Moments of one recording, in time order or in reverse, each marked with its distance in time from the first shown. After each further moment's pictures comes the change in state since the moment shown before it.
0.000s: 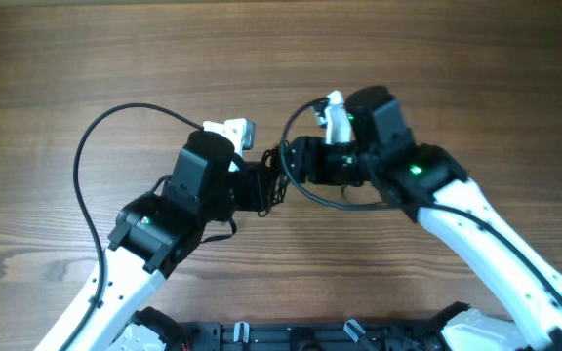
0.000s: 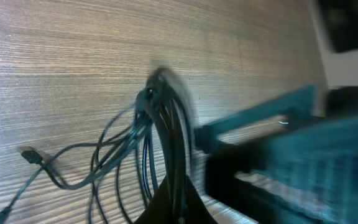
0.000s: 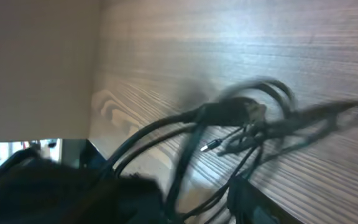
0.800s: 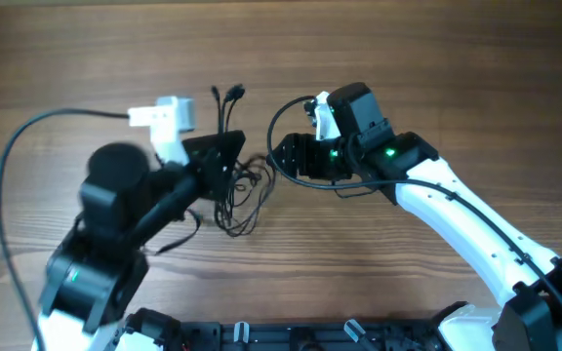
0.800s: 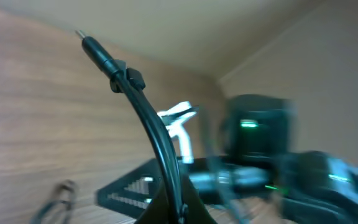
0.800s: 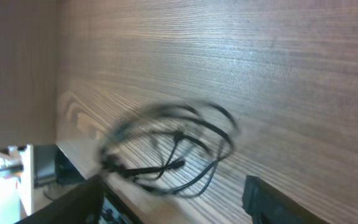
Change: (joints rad) left arm 0.183 -0.244 0.079 0.117 0.122 -0.026; right arm -0.020 0.125 0.006 0.005 0.043 -0.105
